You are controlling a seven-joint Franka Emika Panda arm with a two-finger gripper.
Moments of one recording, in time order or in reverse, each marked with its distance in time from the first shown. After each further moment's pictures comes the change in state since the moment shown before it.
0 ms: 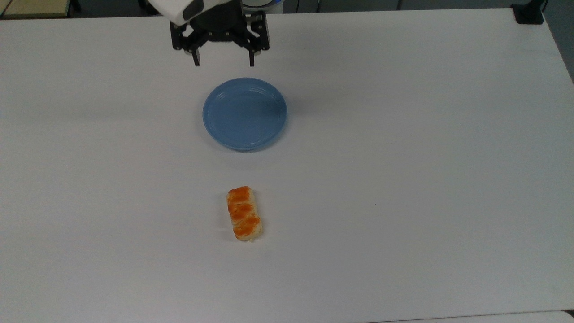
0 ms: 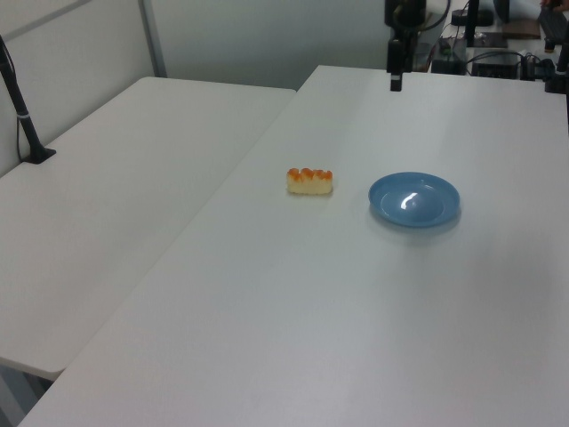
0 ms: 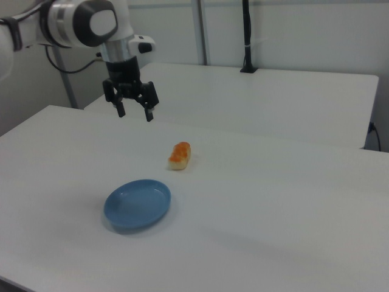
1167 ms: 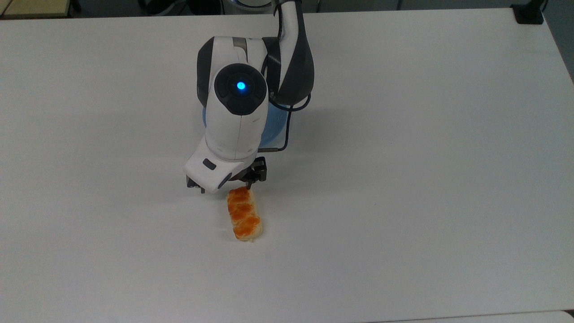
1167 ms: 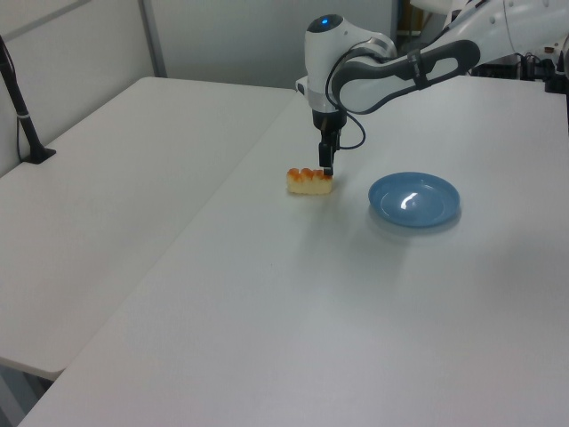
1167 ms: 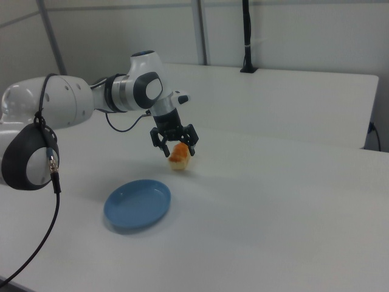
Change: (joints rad) arm 0.023 0.550 0.007 0.290 -0.174 0.300 -0.043
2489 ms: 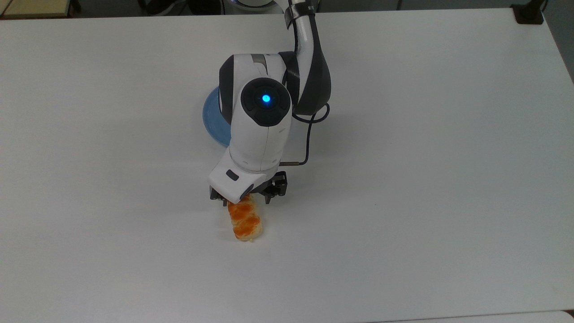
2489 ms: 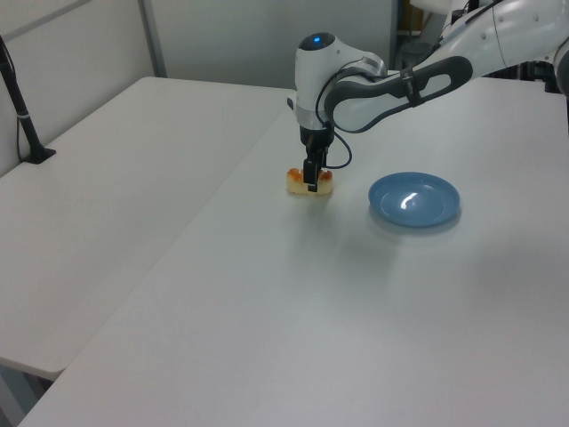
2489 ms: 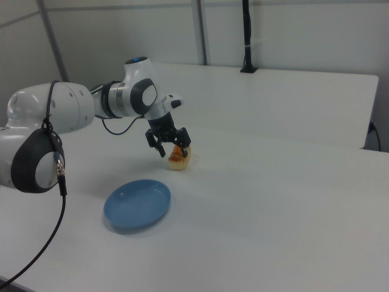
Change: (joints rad) arm 0.012 0.063 0.050 0.037 -0.021 0.066 0.109
